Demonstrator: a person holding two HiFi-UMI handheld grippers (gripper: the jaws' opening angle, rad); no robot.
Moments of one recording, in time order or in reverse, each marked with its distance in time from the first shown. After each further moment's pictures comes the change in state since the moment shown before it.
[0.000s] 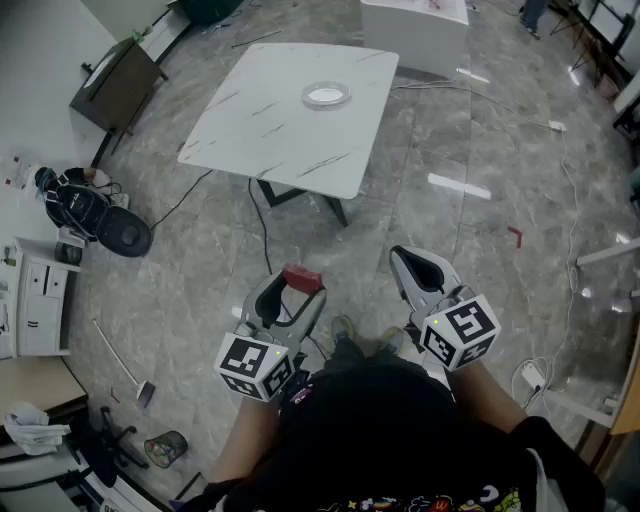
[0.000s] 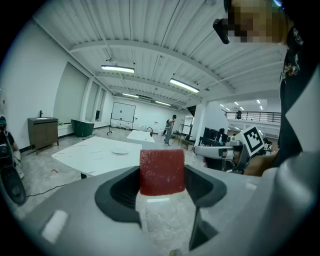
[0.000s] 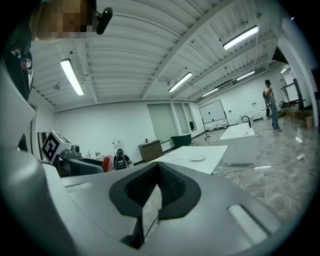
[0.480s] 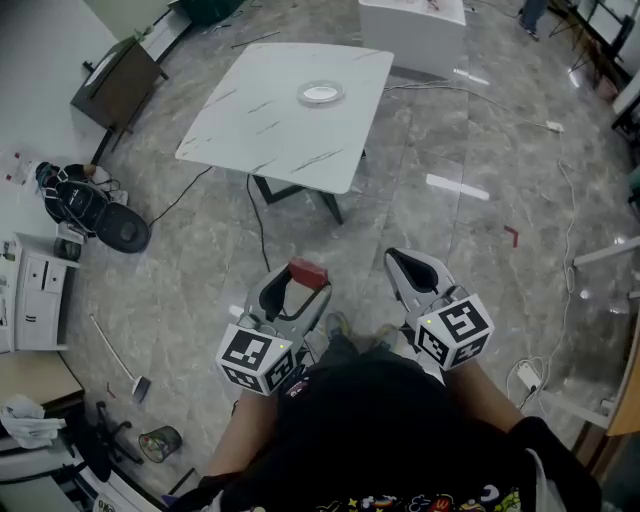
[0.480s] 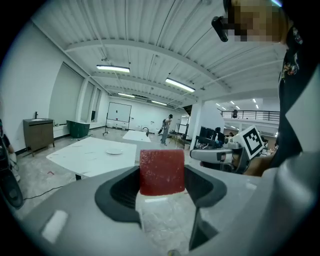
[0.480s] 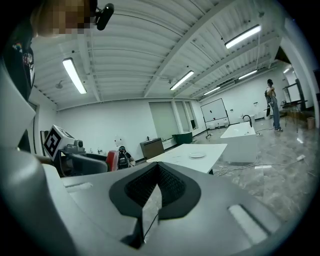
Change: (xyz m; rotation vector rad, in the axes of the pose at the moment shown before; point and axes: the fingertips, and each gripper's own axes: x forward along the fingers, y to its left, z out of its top) left arm 0.010 -0.045 -0.010 0.030 0.004 -0.048; right arm -0.031 -0.006 -0.016 -0.011 0.025 0.024
